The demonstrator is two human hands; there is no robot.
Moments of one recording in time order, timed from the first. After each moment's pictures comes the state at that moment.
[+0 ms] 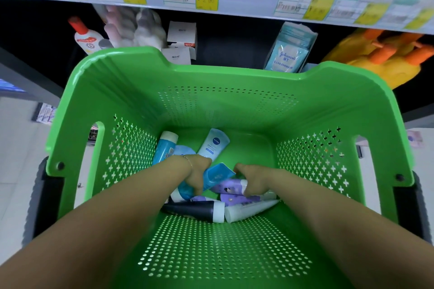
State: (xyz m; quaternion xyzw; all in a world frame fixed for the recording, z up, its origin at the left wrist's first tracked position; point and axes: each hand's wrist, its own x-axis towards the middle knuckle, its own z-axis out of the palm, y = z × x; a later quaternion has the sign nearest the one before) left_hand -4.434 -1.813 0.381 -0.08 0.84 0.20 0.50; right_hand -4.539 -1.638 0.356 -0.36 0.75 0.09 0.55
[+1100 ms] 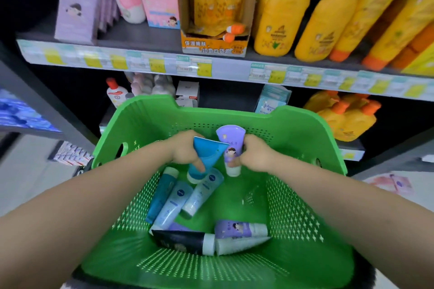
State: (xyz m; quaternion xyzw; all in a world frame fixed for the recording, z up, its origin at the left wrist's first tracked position) left_hand -4.466 -1.859 0.507 -0.21 0.87 0.41 0.20; right_hand -4.585 -1.688 0.500 -0.30 0.83 -0.29 0.39
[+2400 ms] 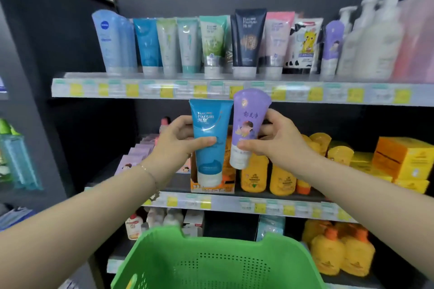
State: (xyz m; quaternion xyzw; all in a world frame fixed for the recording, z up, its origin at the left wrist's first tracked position) left_hand -4.461 -1.835 0.801 -0.12 0.72 0.59 -0.33; right_hand -4.599 -1.673 0.815 -0.45 0.67 -0.58 0.08
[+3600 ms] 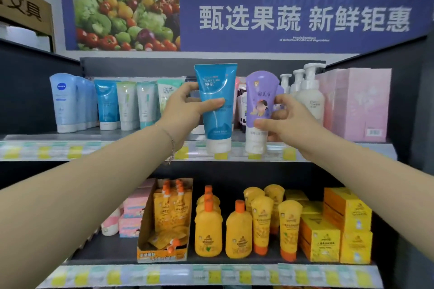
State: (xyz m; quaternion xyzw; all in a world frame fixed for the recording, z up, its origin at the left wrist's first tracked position) left_hand -4.568 -1.762 0.958 -0.02 0.69 0.59 -0.41; right_hand -4.681 -1.591 0.943 -0.39 0.69 -0.61 -0.03
